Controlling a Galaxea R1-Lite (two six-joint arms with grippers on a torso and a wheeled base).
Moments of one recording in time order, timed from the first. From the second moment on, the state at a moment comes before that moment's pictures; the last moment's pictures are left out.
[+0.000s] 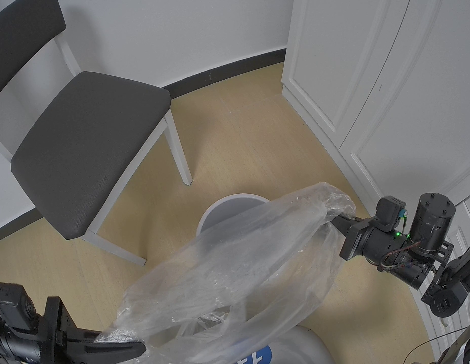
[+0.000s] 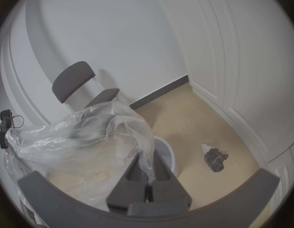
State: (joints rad) left arm -0.91 0.88 -0.24 -0.54 -0.27 -0.24; right arm 0.55 1.72 -0.36 -1.28 -0.01 0.23
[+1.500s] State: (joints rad) left arm -0.73 1.06 -0.33 -0.26 0.12 -0.01; right arm 0.66 1.39 -0.42 -0.77 -0.17 0.08
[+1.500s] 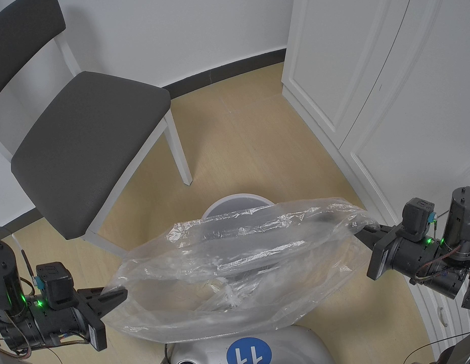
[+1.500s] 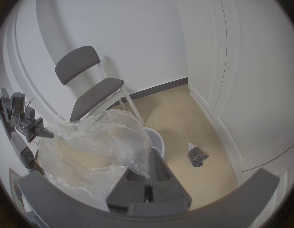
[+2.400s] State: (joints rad) left arm -0.57 1.06 -0.35 -0.27 0.10 0.02; right arm 0.54 1.36 -0.27 -0.77 -0.16 -0.23
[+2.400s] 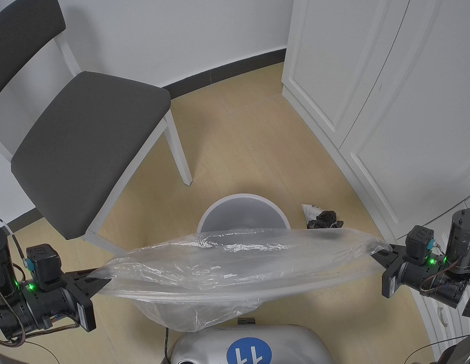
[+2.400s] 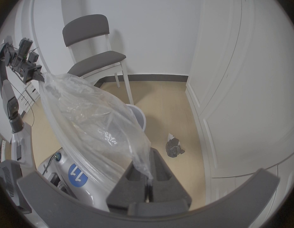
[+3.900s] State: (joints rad) left arm -0.47 1.04 -0.37 -0.27 -0.01 0.04; right arm 0.45 1.38 -0.28 -0.77 -0.16 -0.24
